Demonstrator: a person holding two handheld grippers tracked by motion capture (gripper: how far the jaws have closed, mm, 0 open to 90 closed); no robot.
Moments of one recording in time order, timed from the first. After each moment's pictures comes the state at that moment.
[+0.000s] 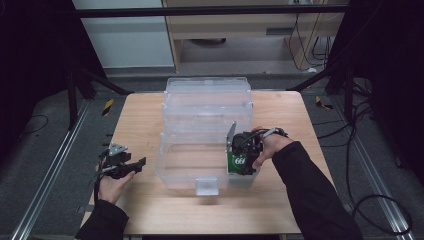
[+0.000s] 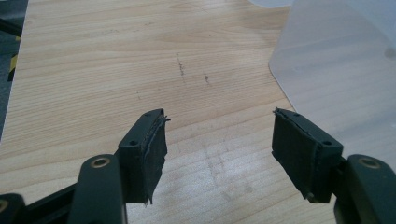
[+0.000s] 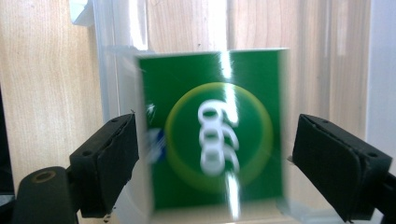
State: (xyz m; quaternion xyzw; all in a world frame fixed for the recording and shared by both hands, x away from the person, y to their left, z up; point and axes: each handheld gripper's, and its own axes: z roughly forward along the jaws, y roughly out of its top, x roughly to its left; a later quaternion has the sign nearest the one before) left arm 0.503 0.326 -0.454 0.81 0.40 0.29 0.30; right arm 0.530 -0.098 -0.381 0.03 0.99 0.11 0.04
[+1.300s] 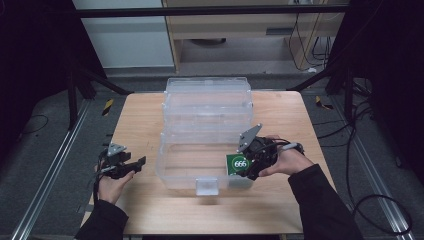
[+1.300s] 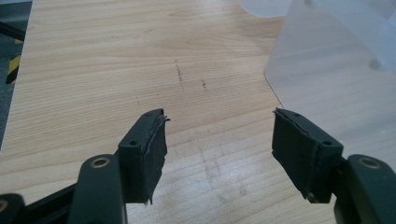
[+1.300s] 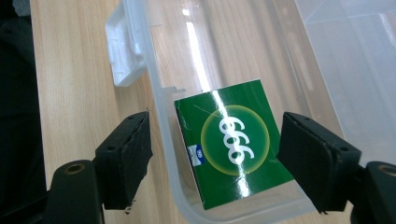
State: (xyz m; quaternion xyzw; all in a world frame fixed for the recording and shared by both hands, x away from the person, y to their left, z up) left arm 0.500 0.326 -0.450 0.81 0.40 0.29 0.31; right arm 0.487 -0.127 -0.360 0.11 0.95 0.26 0.09
